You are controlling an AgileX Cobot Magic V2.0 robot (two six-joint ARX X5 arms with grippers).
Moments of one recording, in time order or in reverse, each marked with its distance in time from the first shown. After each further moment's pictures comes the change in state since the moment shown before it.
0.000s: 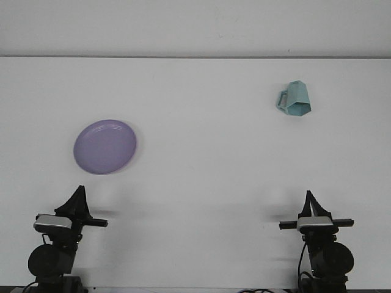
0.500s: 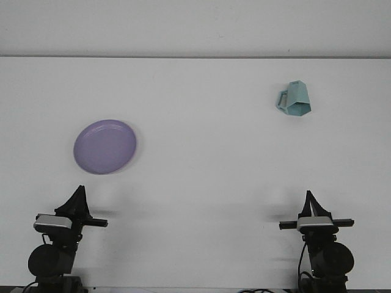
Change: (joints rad) left arm 0.000 0.000 0.000 0.000 0.000 0.000; right arm 0.000 0.000 0.000 0.000 0.000 0.000
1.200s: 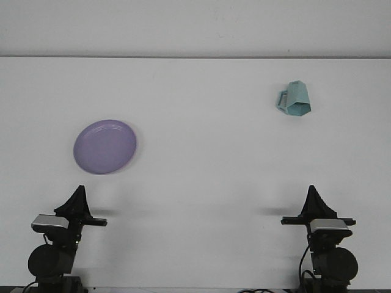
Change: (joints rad) left arm 0.000 0.000 0.000 0.006 0.000 -0.115; right arm 0.000 0.000 0.003 0.160 -0.024 0.310
